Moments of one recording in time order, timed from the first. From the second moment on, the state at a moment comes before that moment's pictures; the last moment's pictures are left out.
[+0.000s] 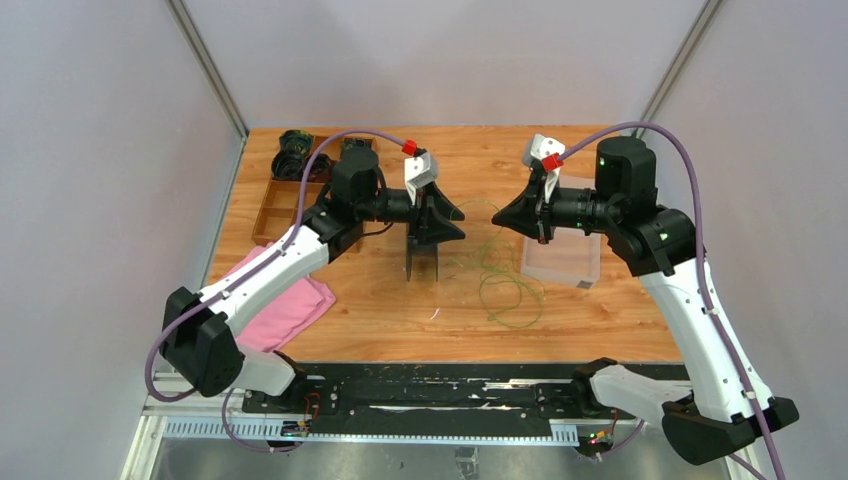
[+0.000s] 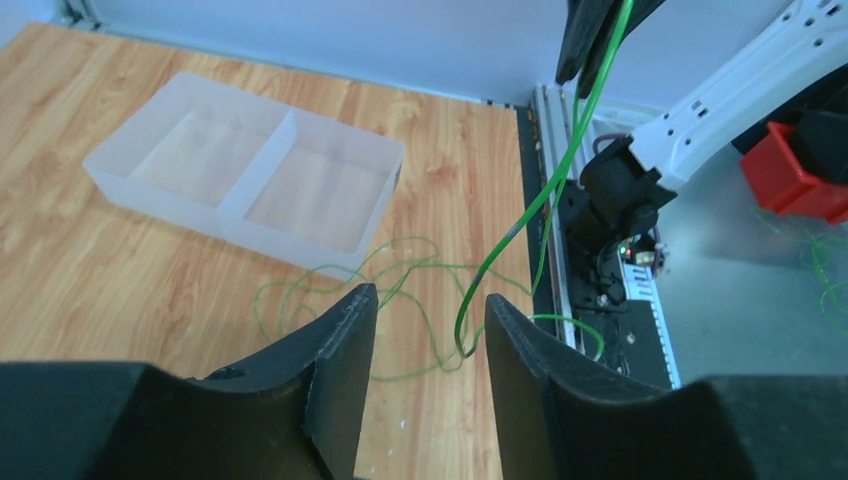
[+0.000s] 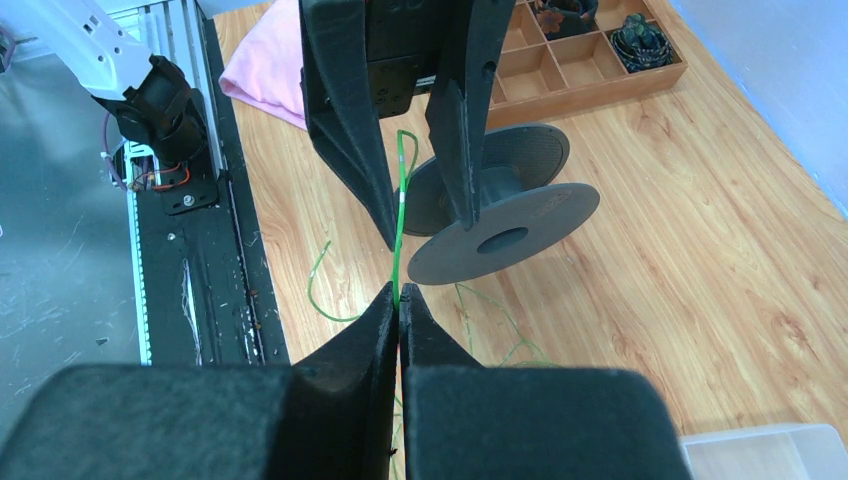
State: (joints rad) left arm -0.62 1.38 1.15 0.05 0.91 -0.01; right arm 0.40 1.08 1.45 -0.79 -0.81 -0.33
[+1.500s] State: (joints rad) left arm -0.74 1.45 1.48 -0.58 0.64 0.24; right arm 0.59 1.21 1.50 -0.87 -0.53 -0.47
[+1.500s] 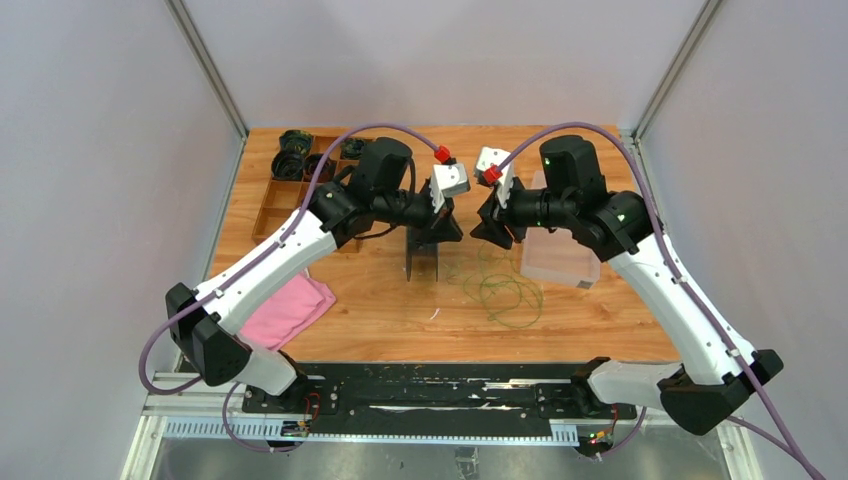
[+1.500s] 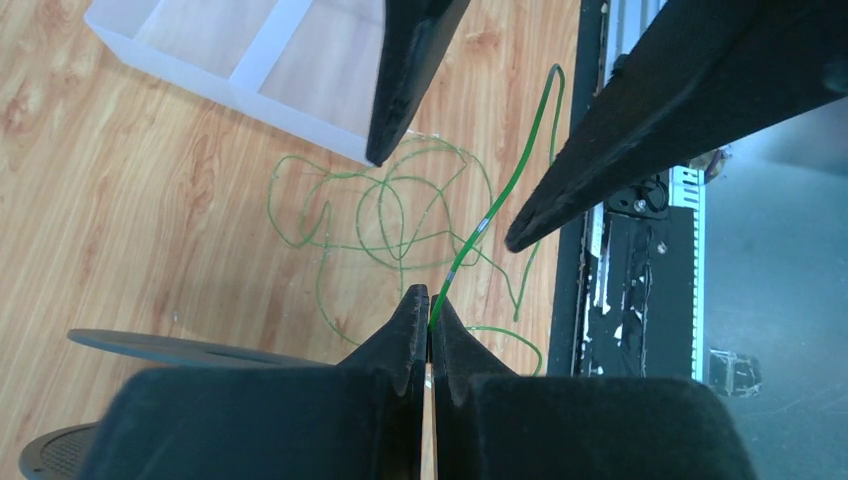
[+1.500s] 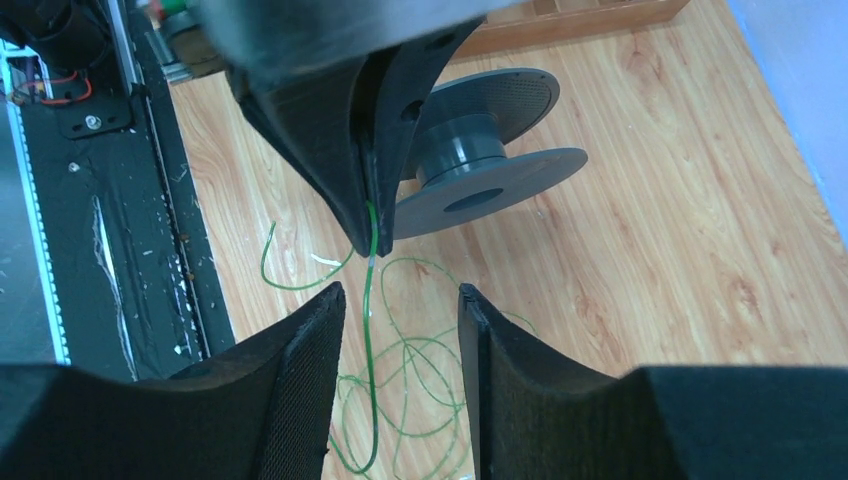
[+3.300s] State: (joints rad) left arm -0.65 1.28 1.13 -0.39 0.11 0.08; right arm 0.58 1.23 1.38 -0.68 -0.34 -0.36
